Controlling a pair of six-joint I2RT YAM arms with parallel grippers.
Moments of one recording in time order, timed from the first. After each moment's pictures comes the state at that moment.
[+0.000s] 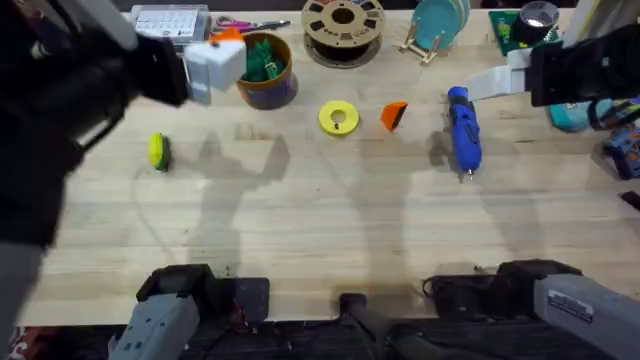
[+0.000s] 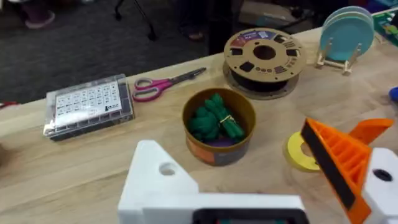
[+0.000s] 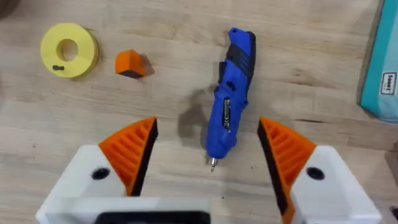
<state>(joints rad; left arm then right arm) 0.10 0.81 0.85 -0.42 0.37 0.19 0.01 1.16 1.19 -1.06 -0.06 -0.06</state>
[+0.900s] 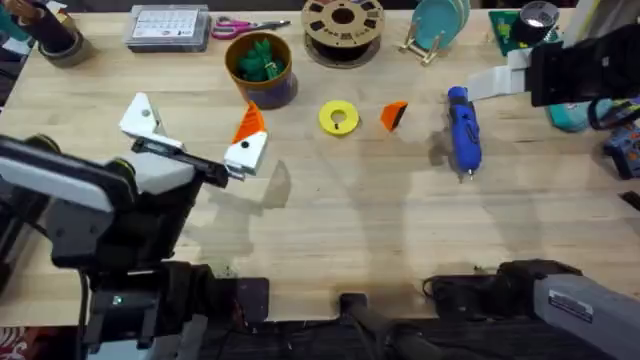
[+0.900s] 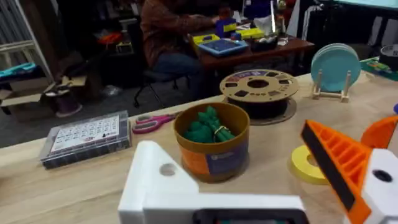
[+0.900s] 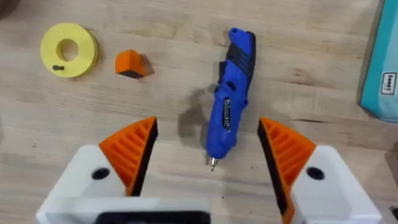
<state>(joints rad) 0.09 0.19 0.08 0.15 0.37 0.10 0.01 1.16 1.19 -1.06 -0.06 -0.06</state>
